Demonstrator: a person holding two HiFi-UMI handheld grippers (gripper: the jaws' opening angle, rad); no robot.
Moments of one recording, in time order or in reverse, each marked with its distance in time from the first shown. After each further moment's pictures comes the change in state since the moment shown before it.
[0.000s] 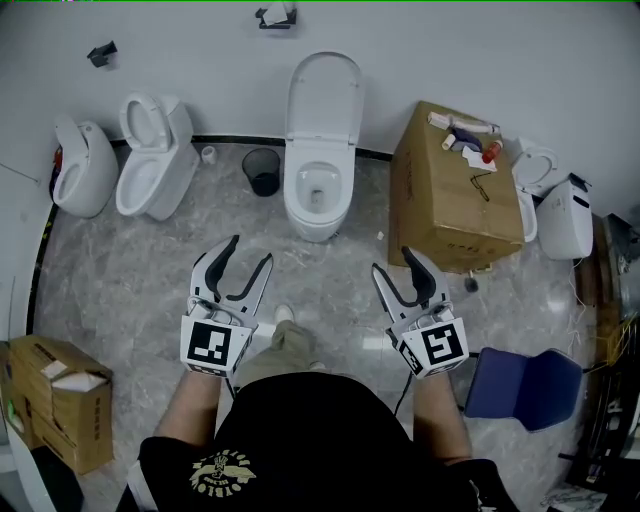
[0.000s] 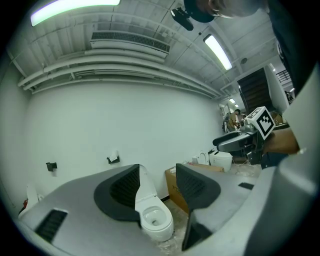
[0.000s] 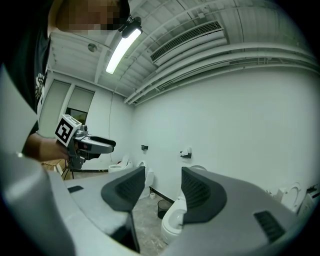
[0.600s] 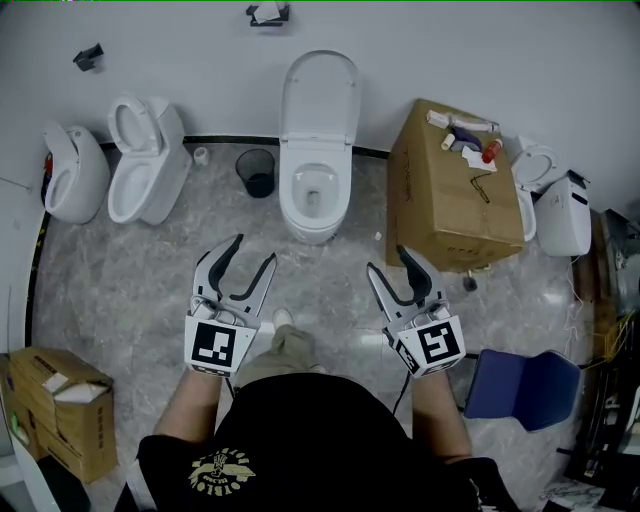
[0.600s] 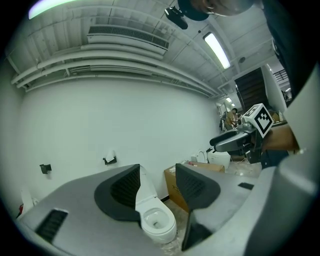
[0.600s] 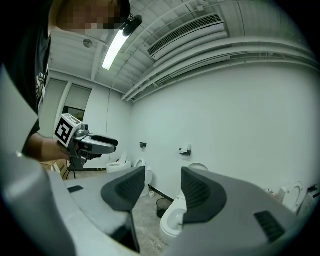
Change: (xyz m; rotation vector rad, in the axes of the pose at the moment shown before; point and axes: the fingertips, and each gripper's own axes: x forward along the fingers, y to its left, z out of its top) left arm 0.058 0.026 -0.003 0.020 -0.010 -0.045; right arm 0.056 -0.024 -0.005 0.012 0.035 -0.006
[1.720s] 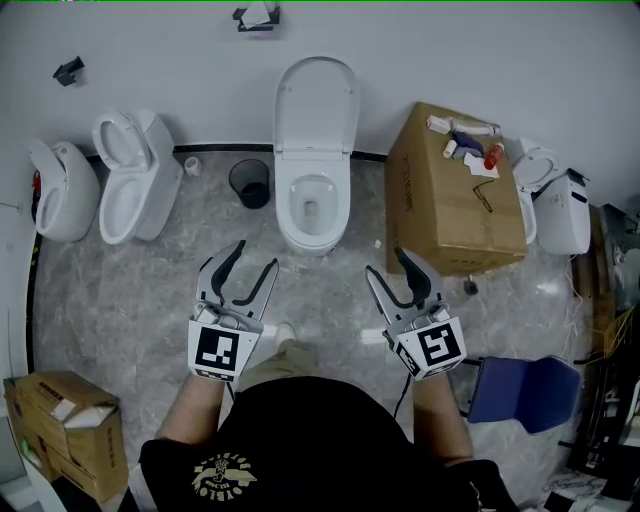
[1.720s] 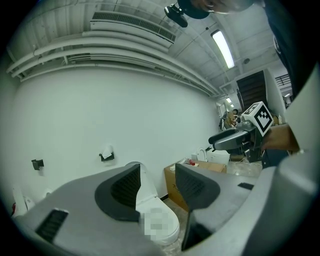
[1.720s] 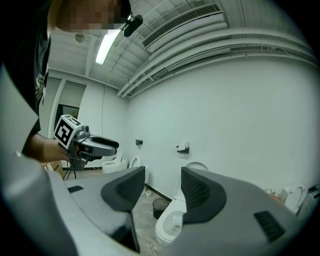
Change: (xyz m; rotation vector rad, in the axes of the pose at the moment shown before) left arm 0.081 0.068 -0.023 -0.030 0.040 -0.049; right arm 0.097 -0.035 0.006 0.009 0.041 -0.018
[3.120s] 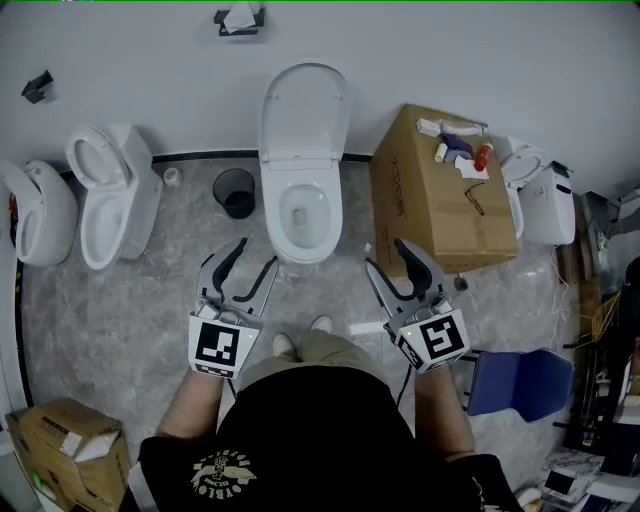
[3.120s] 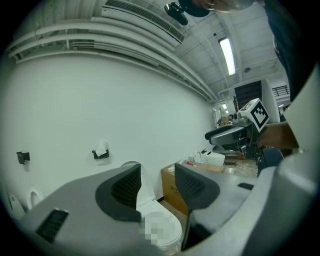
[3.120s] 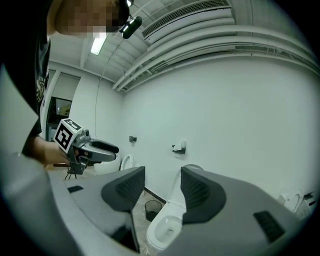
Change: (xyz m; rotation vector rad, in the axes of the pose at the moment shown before) left arm 0.074 0.081 -0.020 -0.047 -0.010 -0.099; right arm 0.098 -0.027 0.027 -0.030 0.040 -0.059
